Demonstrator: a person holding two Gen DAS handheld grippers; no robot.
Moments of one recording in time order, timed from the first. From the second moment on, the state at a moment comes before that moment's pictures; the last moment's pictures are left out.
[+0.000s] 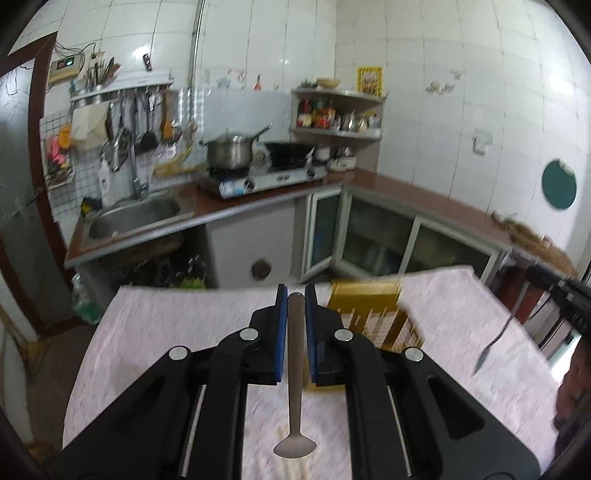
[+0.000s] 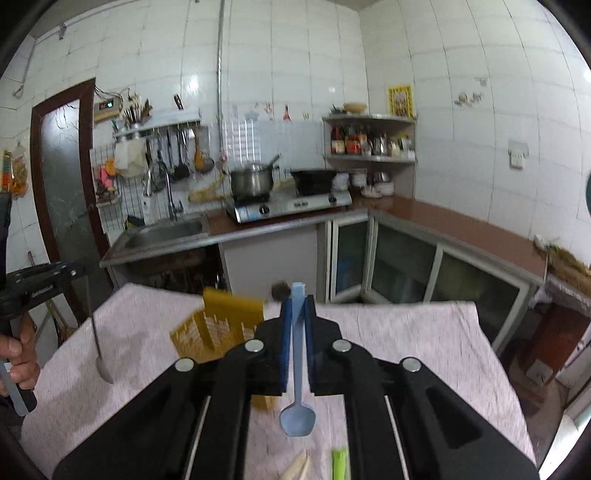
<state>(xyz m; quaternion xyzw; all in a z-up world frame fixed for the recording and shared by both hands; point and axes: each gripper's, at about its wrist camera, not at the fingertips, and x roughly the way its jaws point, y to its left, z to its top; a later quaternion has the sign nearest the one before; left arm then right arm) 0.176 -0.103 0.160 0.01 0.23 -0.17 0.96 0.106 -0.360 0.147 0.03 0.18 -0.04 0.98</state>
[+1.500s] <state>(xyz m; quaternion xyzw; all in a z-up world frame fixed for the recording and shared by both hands) 0.264 -0.090 0.089 -0.01 0.29 -0.12 0.95 0.167 -0.376 0.094 0.05 0.24 -0.06 0.97</state>
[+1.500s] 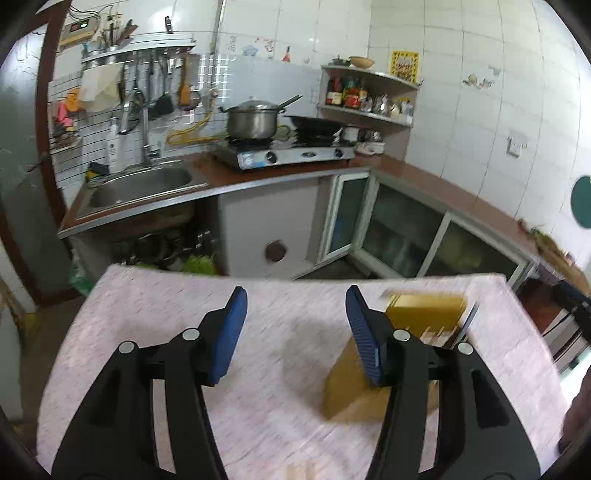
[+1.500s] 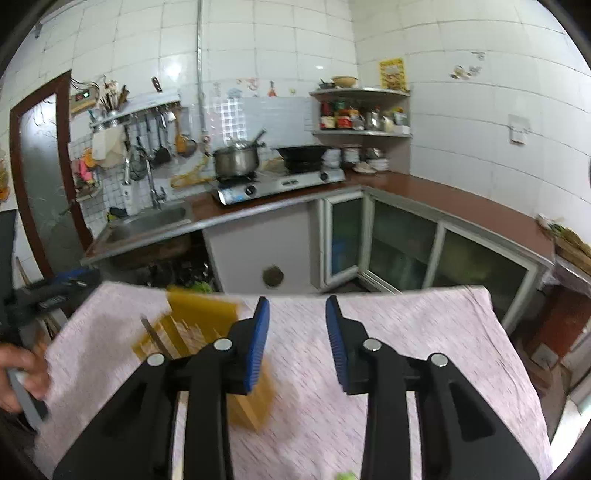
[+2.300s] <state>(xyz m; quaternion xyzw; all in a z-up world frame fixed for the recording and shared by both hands) 0.094 -0.013 -0.056 -0.03 0.39 -0.09 0.92 0.010 -0.375 -0.060 0.08 0.37 -0.08 0.92</state>
